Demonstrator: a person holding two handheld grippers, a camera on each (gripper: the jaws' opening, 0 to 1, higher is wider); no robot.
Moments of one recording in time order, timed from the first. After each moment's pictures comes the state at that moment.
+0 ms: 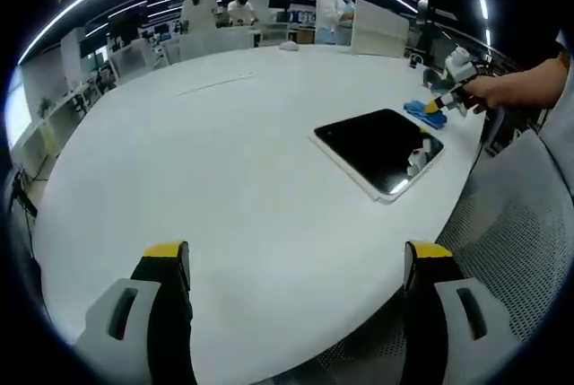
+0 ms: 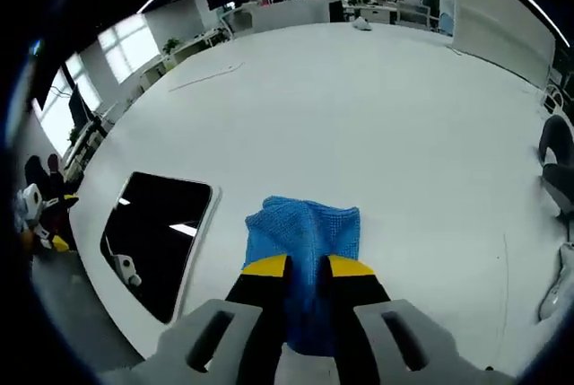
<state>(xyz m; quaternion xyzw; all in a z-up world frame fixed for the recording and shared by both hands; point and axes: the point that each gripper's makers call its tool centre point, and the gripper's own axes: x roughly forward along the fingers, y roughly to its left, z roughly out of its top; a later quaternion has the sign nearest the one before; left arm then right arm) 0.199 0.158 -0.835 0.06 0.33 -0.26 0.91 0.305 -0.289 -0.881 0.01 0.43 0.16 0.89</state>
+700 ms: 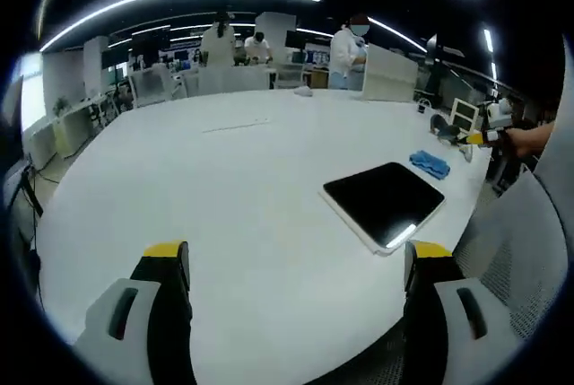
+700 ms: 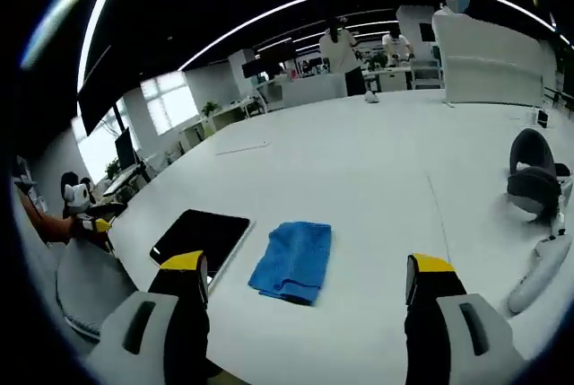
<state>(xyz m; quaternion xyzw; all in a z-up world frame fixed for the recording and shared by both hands) 0.218 0.163 -0.774 0.00 0.21 -0.22 0.95 0.243 -0.369 -0.799 0.08 0.28 0.18 0.94</state>
